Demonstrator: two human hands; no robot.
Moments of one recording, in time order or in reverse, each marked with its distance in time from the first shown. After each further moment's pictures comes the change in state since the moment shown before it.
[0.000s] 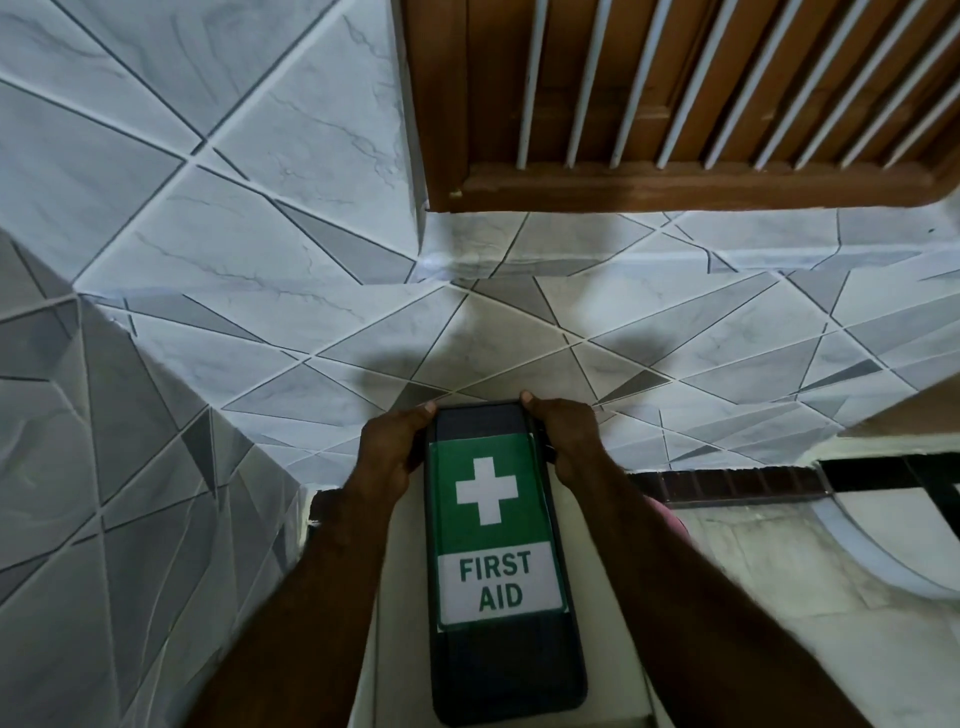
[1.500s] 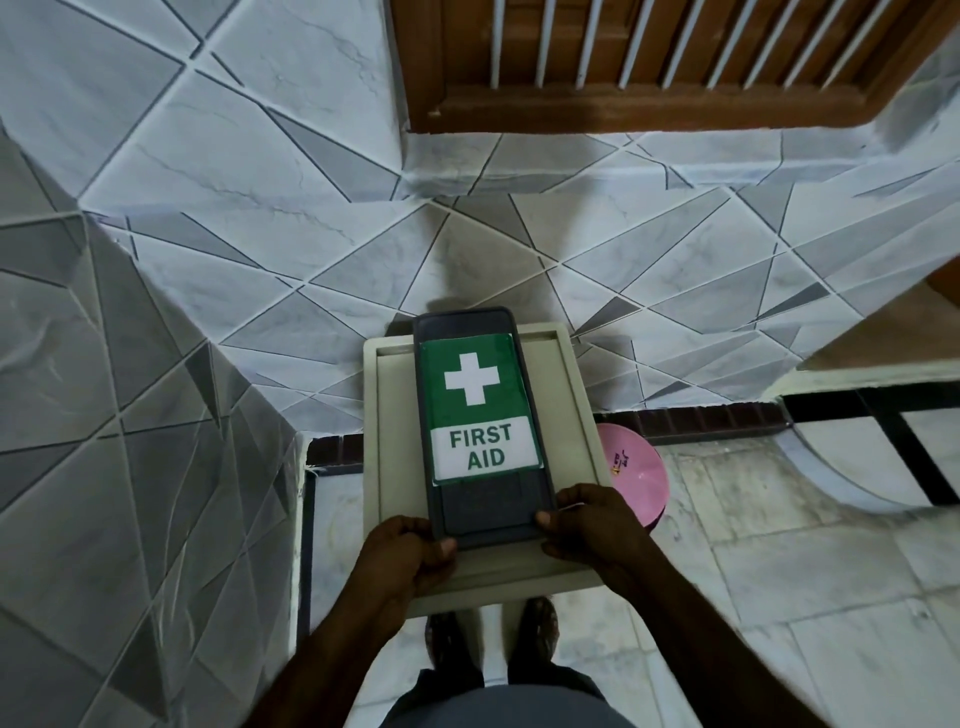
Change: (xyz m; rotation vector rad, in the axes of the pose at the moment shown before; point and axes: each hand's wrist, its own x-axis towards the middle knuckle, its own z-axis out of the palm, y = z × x) left_hand -0.181 -0.139 -0.086 0.180 -0.032 -0.308; right_hand -0.157 0.154 -0.103 -0.028 -0.173 0.178
